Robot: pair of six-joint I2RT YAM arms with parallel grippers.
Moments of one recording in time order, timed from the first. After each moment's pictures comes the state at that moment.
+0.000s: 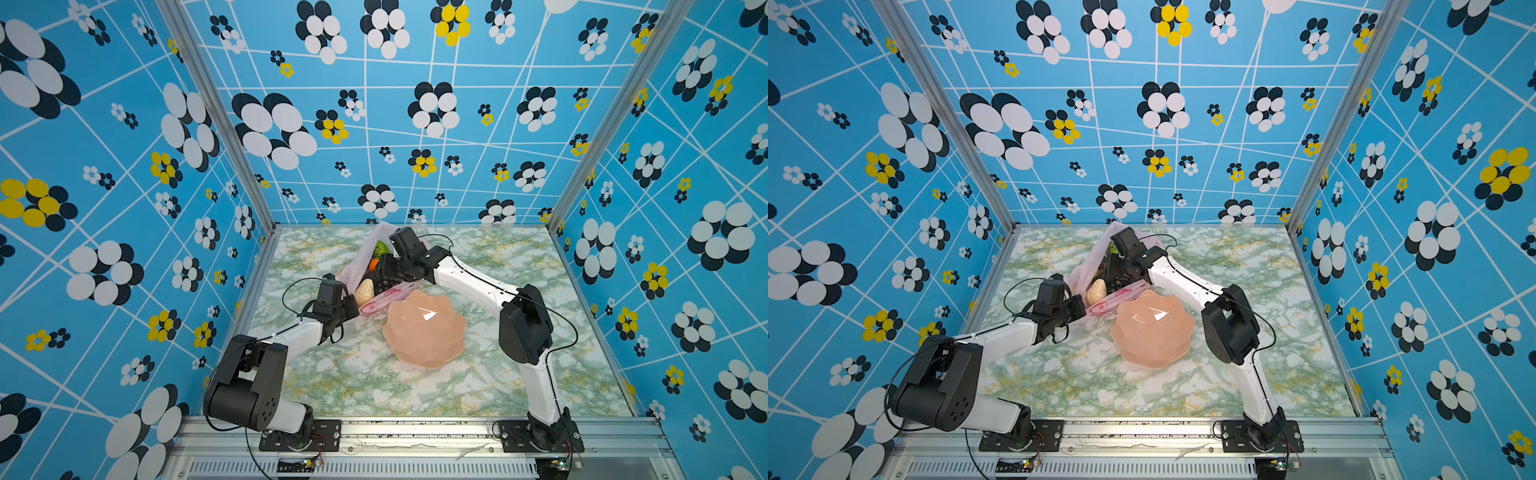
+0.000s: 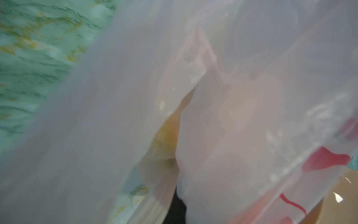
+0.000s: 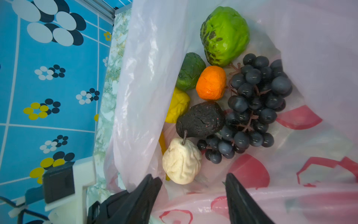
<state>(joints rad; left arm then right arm) -0.24 1.47 0.62 0.06 0.08 -0.59 0.74 2.19 1.93 -0.53 -0.07 0.73</state>
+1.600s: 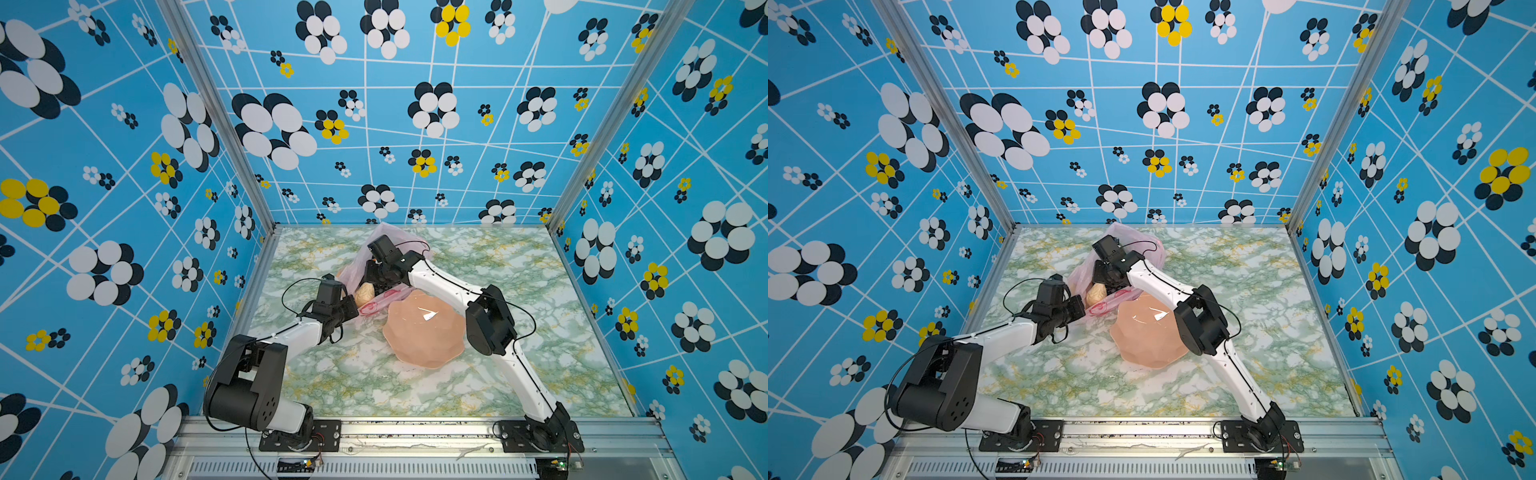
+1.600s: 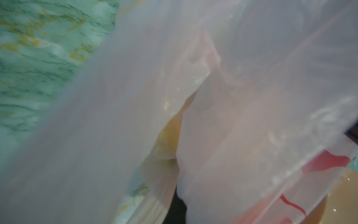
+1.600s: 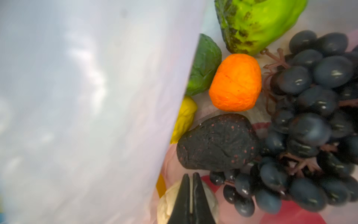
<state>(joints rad) -0.23 1.47 0.62 0.05 0.09 -0.59 0.81 2.44 2.25 -0.66 0.00 0.72</state>
